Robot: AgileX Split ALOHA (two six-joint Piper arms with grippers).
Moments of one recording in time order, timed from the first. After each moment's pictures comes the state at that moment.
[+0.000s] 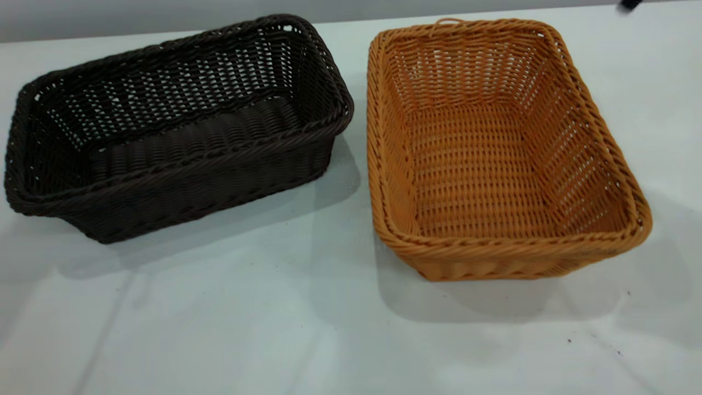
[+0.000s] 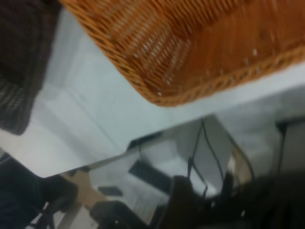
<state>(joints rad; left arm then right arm) -0.02 1.66 -1.00 0.14 -0.32 0.16 0.05 1.50 -0.96 0.66 1.22 0.40</state>
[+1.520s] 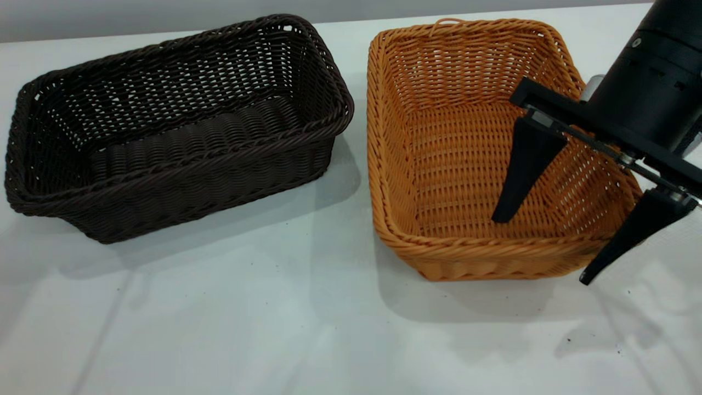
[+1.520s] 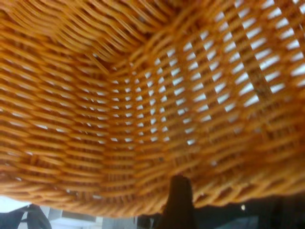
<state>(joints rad) -0.02 1.66 -1.00 0.14 -0.33 0.16 0.19 1.98 -0.96 0.76 1.06 0.43</state>
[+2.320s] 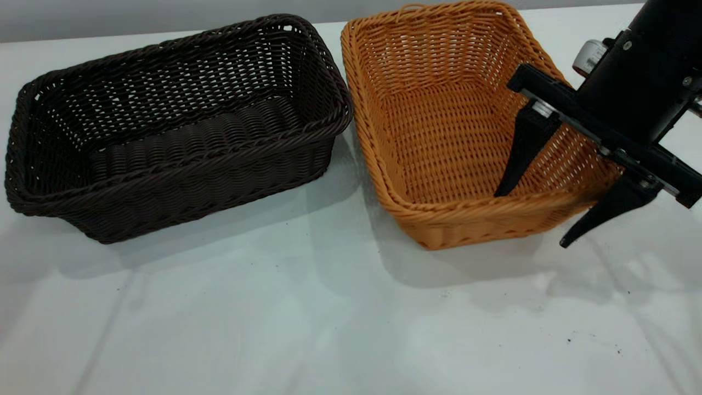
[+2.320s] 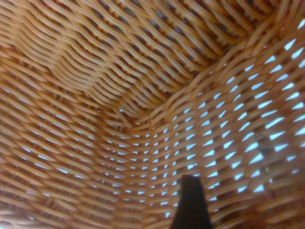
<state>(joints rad) -0.02 1.66 -0.99 0.14 -0.30 0.16 0.19 1.98 -0.96 0.75 0.81 0.27</state>
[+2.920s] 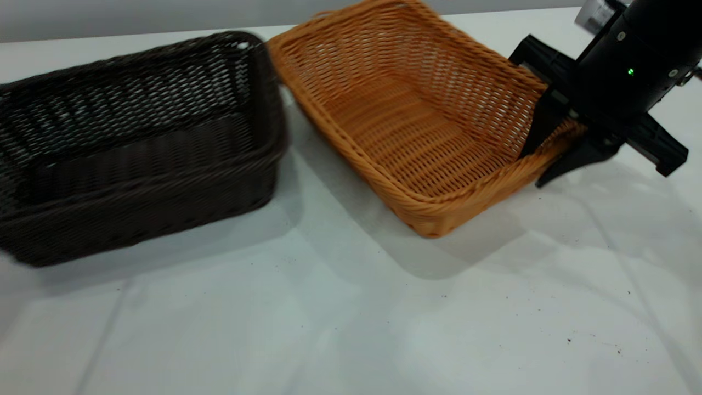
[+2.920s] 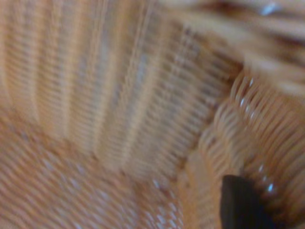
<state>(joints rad) -0.02 1.66 -0.99 0.14 -0.29 0.16 0.19 1.98 -0.96 0.76 0.54 0.14</state>
